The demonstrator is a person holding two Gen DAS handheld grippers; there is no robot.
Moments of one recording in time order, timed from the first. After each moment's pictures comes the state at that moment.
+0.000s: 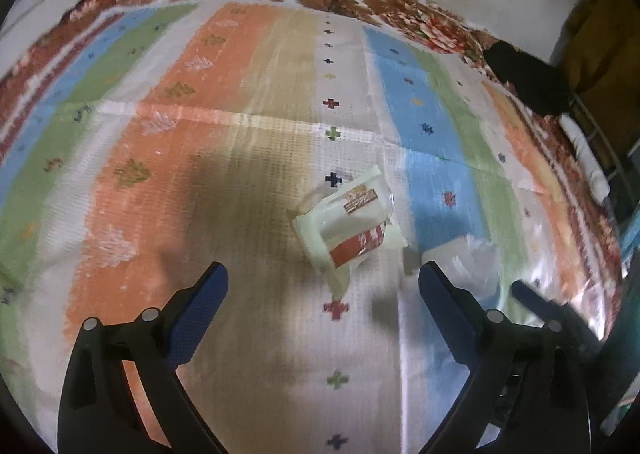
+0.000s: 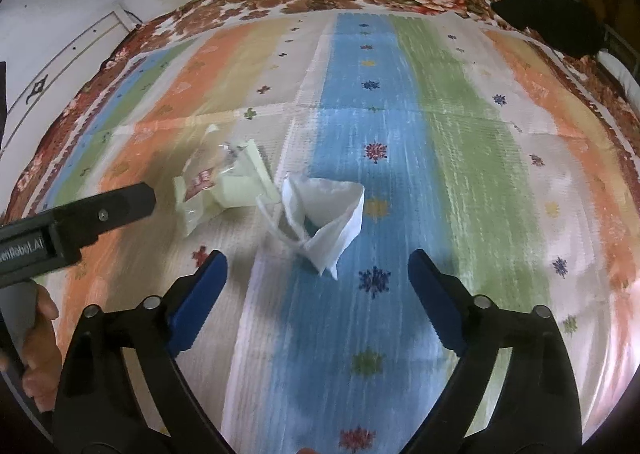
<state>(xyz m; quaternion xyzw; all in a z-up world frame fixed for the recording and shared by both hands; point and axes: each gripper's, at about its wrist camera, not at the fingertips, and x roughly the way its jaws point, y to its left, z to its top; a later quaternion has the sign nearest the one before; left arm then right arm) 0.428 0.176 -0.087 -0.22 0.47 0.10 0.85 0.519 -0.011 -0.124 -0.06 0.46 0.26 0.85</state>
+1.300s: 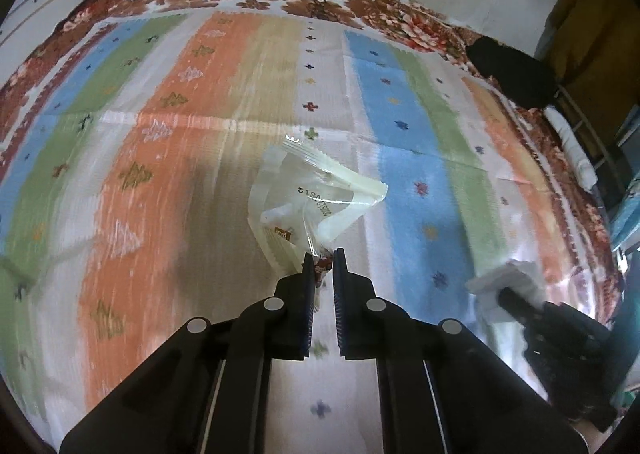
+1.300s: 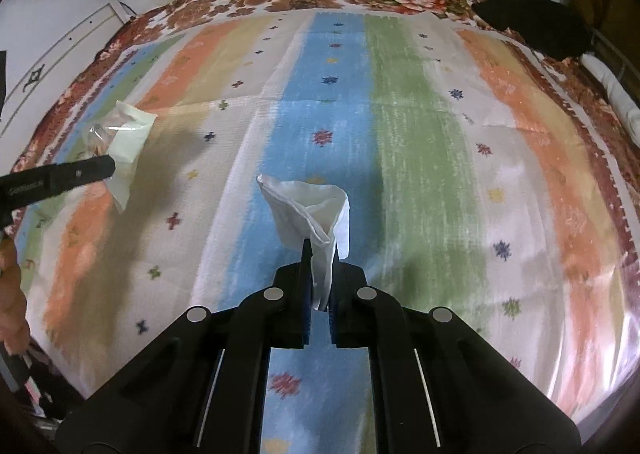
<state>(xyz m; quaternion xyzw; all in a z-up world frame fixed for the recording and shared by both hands) 0.402 0.155 -0.053 -0.20 0.47 0.09 0.85 0.496 -0.069 -0.095 -0.09 0.46 0.25 0.85</state>
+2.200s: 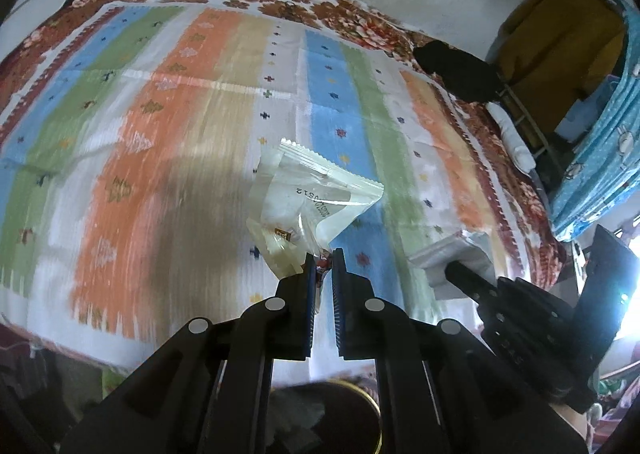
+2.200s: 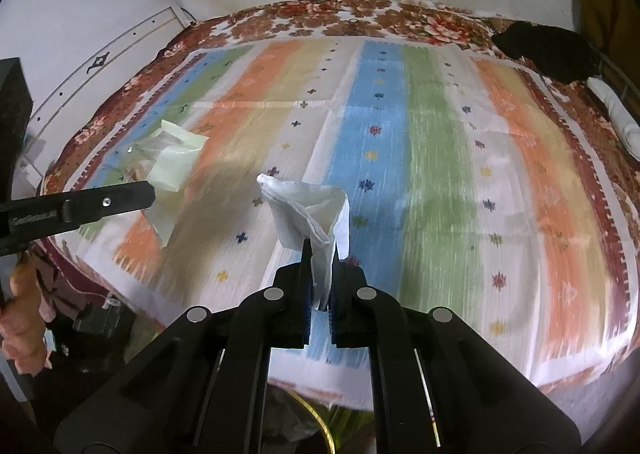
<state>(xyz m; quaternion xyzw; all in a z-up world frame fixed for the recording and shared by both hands) 0.257 0.087 0.010 -0.25 0.45 0.03 0.85 0.355 -0.122 -0.020 -0.08 0.43 0.32 0.84</state>
